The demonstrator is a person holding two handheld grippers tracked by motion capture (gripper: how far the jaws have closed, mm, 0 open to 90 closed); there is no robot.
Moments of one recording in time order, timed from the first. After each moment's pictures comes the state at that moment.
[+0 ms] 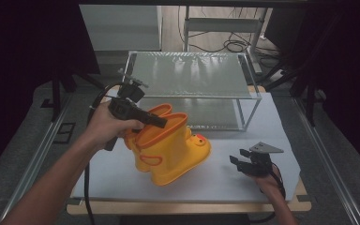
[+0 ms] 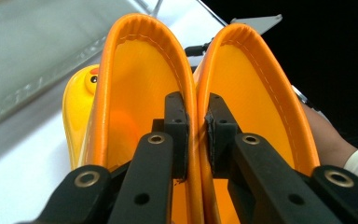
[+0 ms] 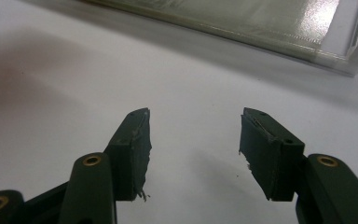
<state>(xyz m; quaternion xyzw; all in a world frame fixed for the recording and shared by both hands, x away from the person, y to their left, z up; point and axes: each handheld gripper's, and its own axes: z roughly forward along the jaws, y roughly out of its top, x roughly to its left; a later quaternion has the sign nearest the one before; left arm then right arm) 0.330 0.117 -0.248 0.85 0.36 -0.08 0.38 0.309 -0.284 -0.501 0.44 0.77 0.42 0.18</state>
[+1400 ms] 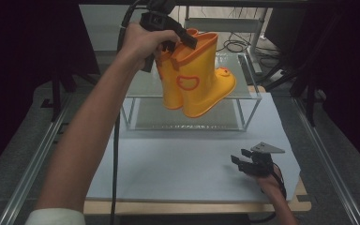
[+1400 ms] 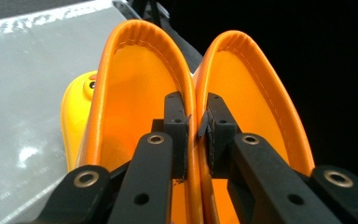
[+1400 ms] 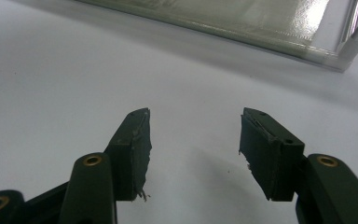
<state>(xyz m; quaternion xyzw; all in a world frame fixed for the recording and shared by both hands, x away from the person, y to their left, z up) 0.445 0.058 -0.128 0.80 0.43 -0.03 0.43 0.309 -0.288 -0.503 0.44 0.77 0.42 0.19</state>
